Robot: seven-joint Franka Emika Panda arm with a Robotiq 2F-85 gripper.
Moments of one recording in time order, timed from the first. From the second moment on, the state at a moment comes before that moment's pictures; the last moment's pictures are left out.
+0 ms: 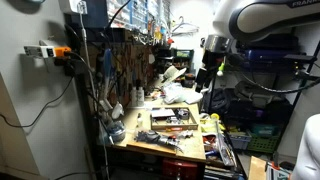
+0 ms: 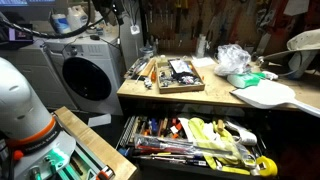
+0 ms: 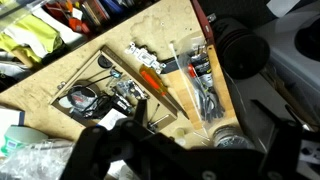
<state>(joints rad) -0.01 -0.73 -0.01 -2.44 -0.02 1.95 0.00</state>
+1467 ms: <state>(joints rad) -0.04 -0.62 0.04 -2.53 -0.09 2.05 0.09</state>
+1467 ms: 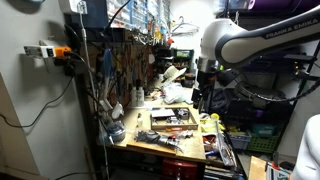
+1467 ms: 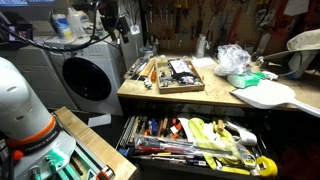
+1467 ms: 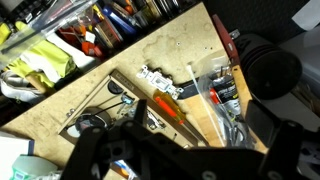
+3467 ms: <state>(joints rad) -0.10 -0.14 -0.16 -2.65 0.32 2.62 -0.04</state>
